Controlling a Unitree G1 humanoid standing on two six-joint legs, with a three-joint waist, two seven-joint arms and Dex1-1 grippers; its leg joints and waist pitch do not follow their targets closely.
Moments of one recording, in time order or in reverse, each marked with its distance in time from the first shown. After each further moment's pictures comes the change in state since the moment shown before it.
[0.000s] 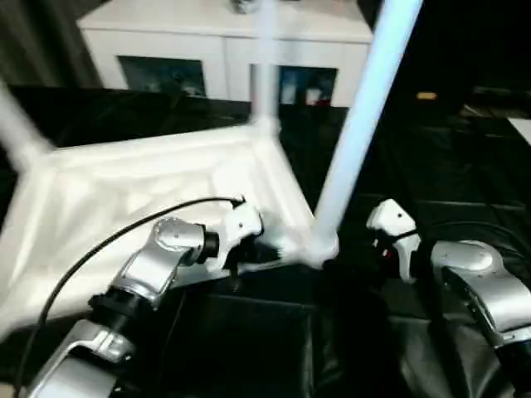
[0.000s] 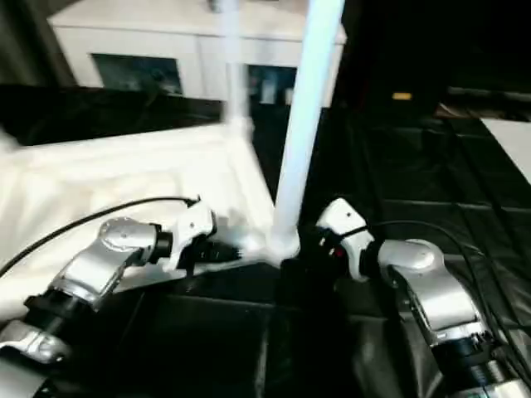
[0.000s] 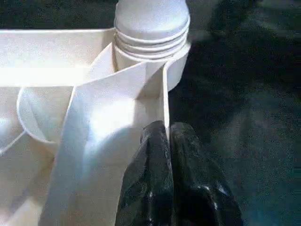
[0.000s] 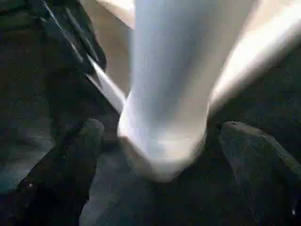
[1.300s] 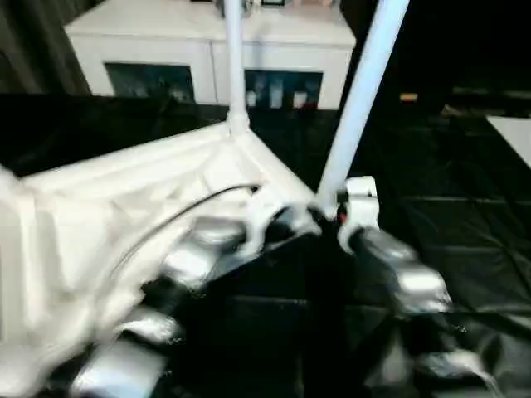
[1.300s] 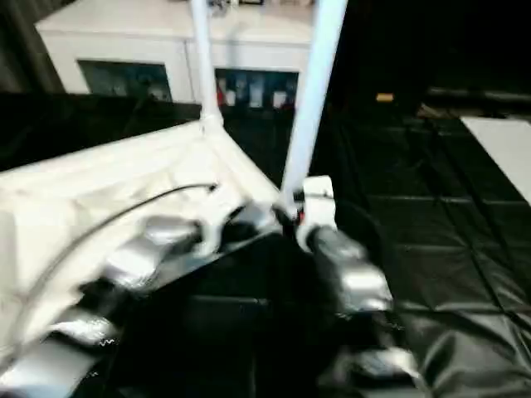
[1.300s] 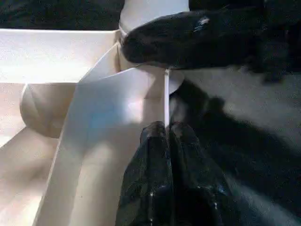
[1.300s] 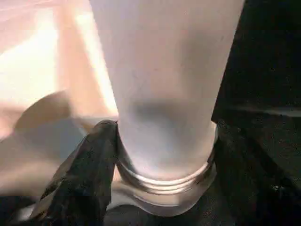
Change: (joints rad) left arm -0.136 -0.299 0.104 0.220 0.065 0.168 0.535; right arm -0.199 0.552 -0.193 0.384 -0.109 -0.025 -0.923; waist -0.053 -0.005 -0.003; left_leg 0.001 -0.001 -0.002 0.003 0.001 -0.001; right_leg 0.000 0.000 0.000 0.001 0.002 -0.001
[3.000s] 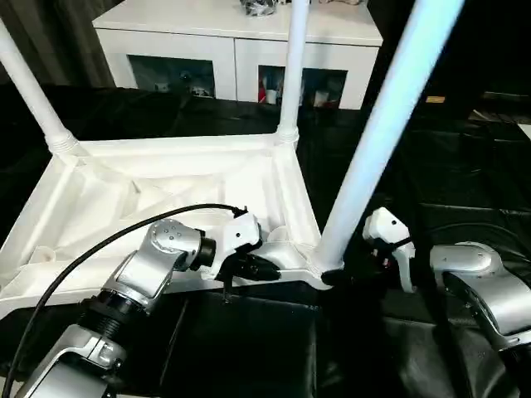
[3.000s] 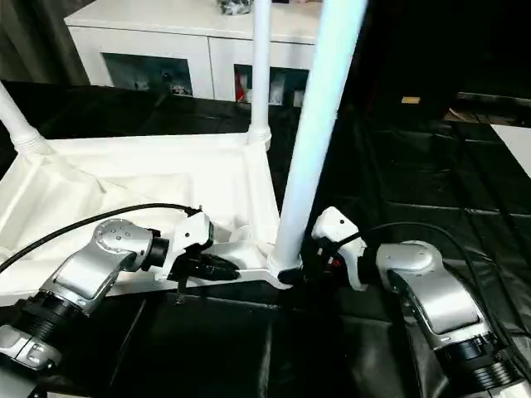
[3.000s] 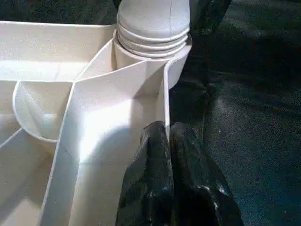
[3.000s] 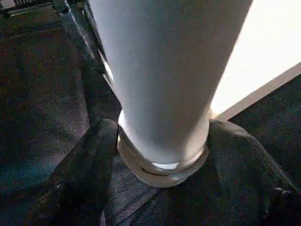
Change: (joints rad) left arm 0.148 0.325 -0.091 -0.248 -0.076 -0.129 -0.585; right arm 0.197 -0.571 0.203 -0.405 0.121 0.086 0.984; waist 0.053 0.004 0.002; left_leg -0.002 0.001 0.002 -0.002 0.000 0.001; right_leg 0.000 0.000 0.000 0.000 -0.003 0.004
